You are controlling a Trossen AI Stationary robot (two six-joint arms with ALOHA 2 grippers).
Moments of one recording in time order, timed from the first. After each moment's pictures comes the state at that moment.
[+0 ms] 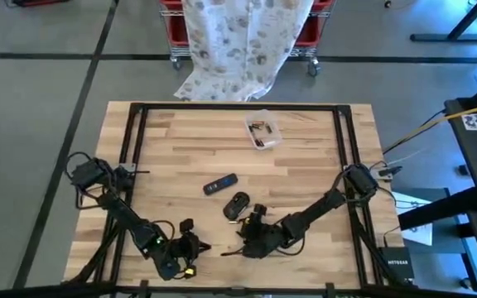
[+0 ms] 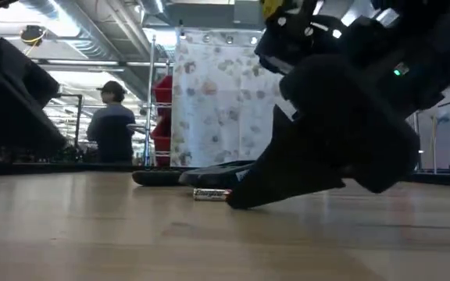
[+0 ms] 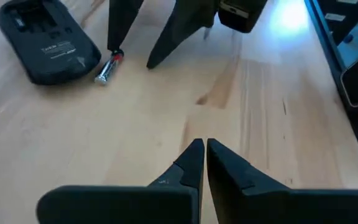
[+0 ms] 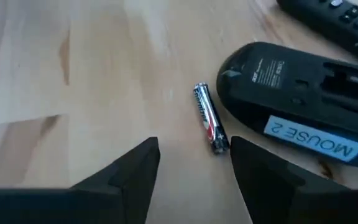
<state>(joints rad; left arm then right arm) -0.85 1.86 0.85 0.19 -0.79 -0.77 0.53 2.13 1.12 0.10 0.59 0.52</state>
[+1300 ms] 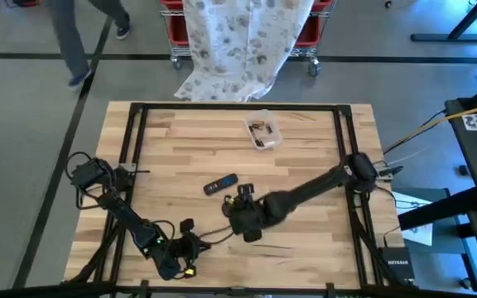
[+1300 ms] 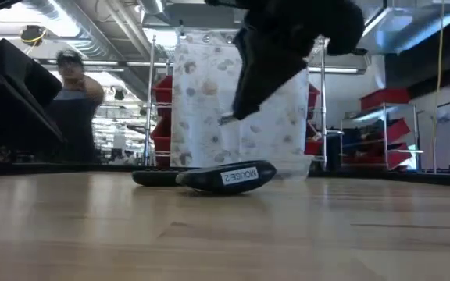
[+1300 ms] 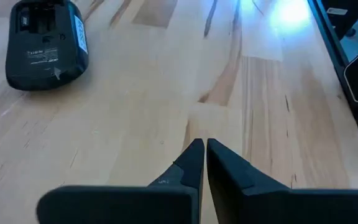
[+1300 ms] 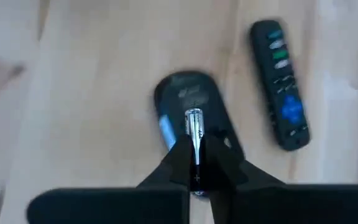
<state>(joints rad) -0.85 1.86 0.85 0.19 -0.79 -0.75 0.33 2.04 1.61 -0.81 0.26 0.04</state>
